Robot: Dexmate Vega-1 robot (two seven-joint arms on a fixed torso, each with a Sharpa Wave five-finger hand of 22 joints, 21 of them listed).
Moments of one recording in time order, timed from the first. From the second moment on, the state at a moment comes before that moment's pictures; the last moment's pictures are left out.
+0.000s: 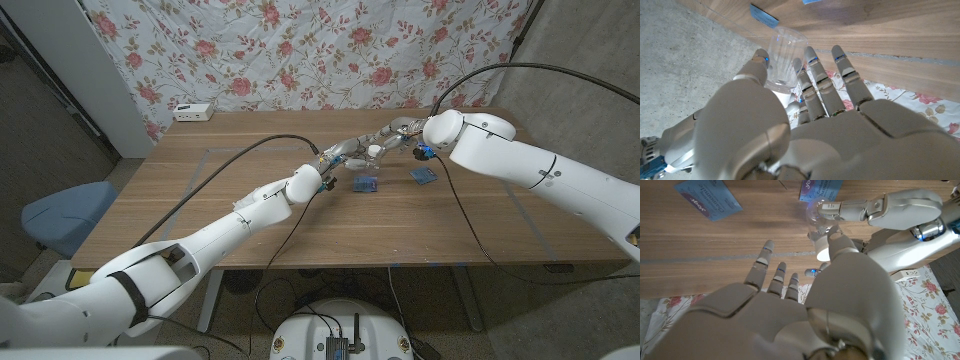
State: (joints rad) left arm 0.52 0.39 0.86 -1.30 0.27 -0.15 0.15; left_hand 0.91 -0.03 0.56 -0.15 0.16 0.14 -0.08 0.18 0.17 0.90 -0.13 0.19 0.19 0.94 -0.13 0.17 0.16 0.66 0.12 0.18 0.17; right arm -0.35 -0.90 -0.88 -2.14 0.06 -1.01 0.23; right_hand 1.01 0.05 0.27 -0.12 0.18 0.47 -0.19 0.18 0.21 0.07 0.04 0.20 0.21 0.16 0.12 0.23 0.22 0.43 0.21 0.20 0.17
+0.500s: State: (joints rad) left arm 0.52 0.39 0.86 -1.30 0.27 -0.15 0.16; left_hand 0.91 -0.03 0.56 -0.15 0.16 0.14 -0.08 0.18 0.17 0.90 -0.13 0.19 0.20 0.94 -0.13 0.17 0.16 0.66 0.12 0.18 0.17; right arm -0.32 -0.90 -0.90 -2.13 0.02 -0.97 0.28; right_hand 0.86 0.01 0.20 -0.07 0.18 0.40 -0.03 0.19 0.21 0.06 0.10 0.20 0.21 0.14 0.16 0.22 0.22 0.43 0.21 0.20 0.17
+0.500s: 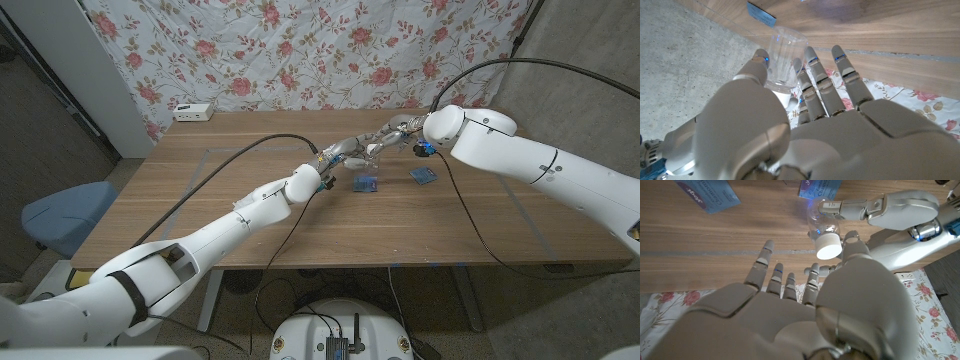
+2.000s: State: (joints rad) left arm 0.47 0.37 0.86 -1.19 0.28 -0.25 0.18; left_hand 0.91 -0.04 0.56 -0.15 0.17 0.14 -0.09 0.18 0.17 0.90 -0.12 0.19 0.20 0.94 -0.13 0.17 0.16 0.66 0.12 0.18 0.17; right arm -0.31 -0.85 -0.99 -2.08 -0.40 -0.90 0.42; right_hand 0.69 -0.03 0.15 -0.05 0.18 0.51 -0.05 0.24 0.23 0.02 0.15 0.20 0.22 0.07 0.22 0.20 0.20 0.33 0.21 0.18 0.17
